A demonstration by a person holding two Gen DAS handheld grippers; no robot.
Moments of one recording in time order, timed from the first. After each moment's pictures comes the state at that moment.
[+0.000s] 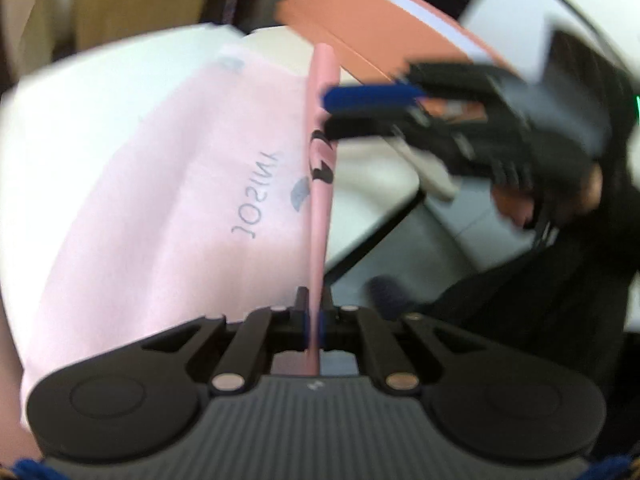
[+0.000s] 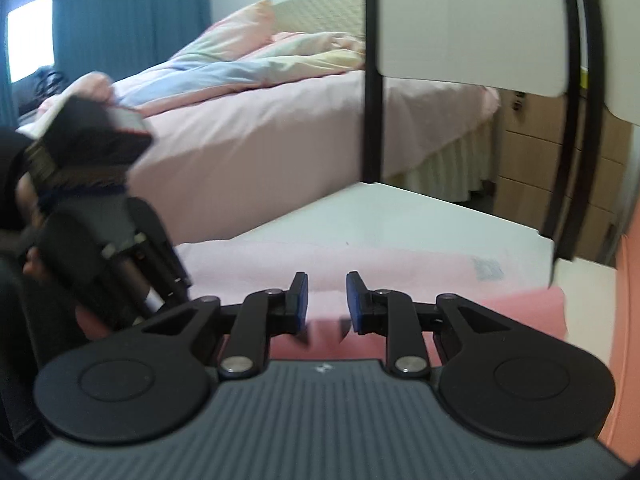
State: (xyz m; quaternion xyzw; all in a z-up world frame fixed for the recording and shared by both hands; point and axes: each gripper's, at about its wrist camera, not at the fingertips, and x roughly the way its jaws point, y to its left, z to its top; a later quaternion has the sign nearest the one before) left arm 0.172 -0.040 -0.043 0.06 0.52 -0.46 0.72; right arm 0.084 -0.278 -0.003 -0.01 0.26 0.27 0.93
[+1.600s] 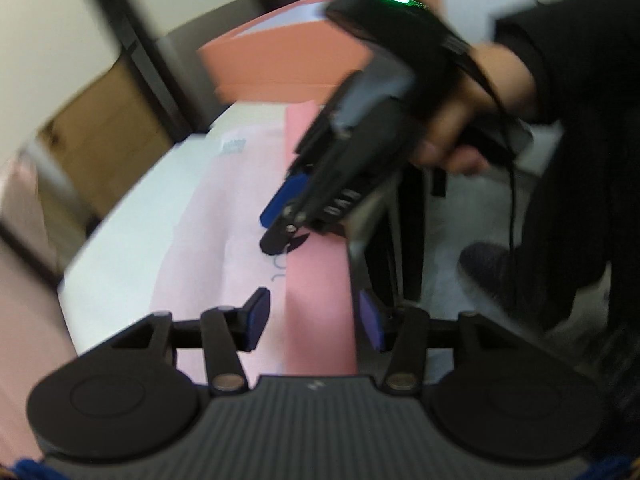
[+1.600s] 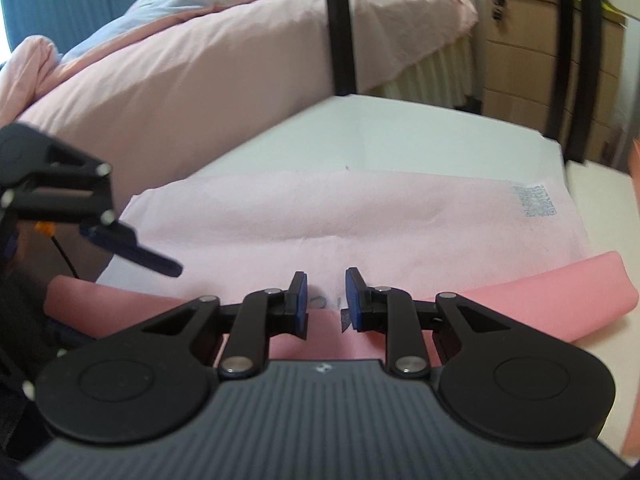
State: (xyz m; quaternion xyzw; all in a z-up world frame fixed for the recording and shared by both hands) left arm 0.068 -0.079 -0.036 0.38 0.27 -0.47 0.75; right arm 0.111 -0.270 -0.049 0.03 0.37 0.22 0.90
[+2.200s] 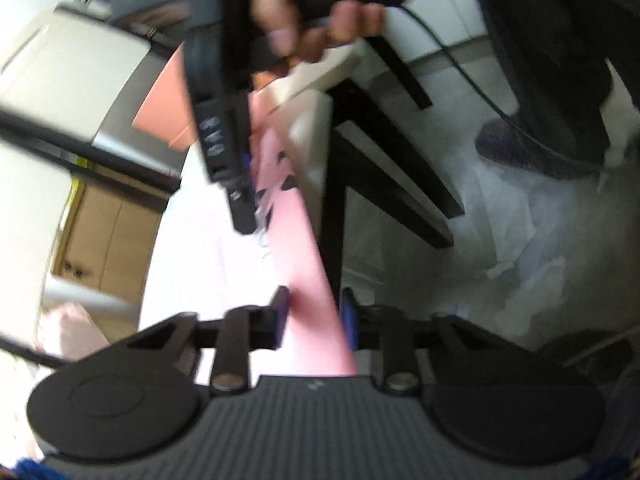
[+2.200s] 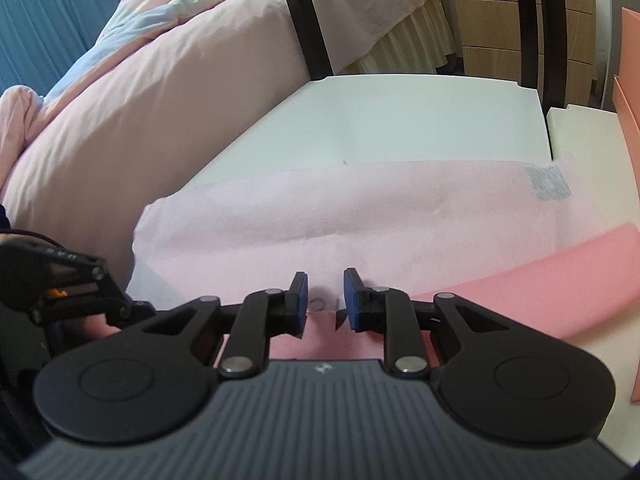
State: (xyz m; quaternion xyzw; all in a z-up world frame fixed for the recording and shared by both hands) left arm 0.024 -0.068 -0.084 0.55 0.16 -0.45 0.69; right arm 0.118 -0.286 -0.045 0.10 0.41 0.21 0.88
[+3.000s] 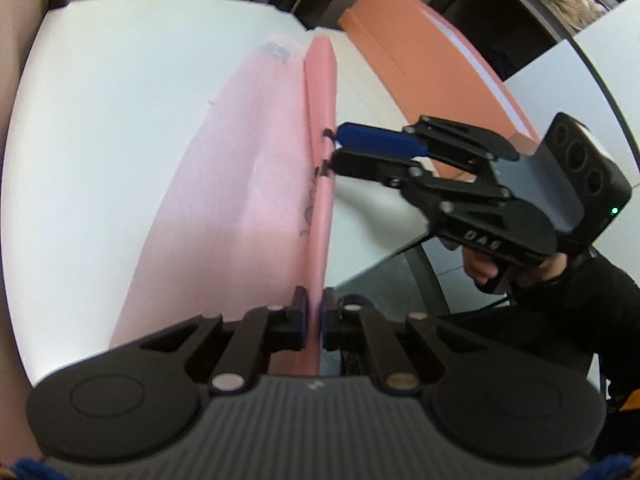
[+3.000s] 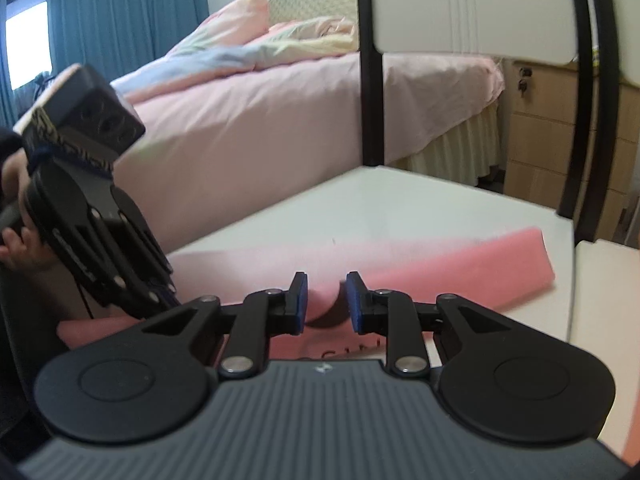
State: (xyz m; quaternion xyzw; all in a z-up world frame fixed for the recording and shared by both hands) left arm 0.189 0.003 -0.056 -0.03 0.57 -0.42 0.71; right arm 0.118 -0.272 -0.031 0.01 0.27 0.28 0.92
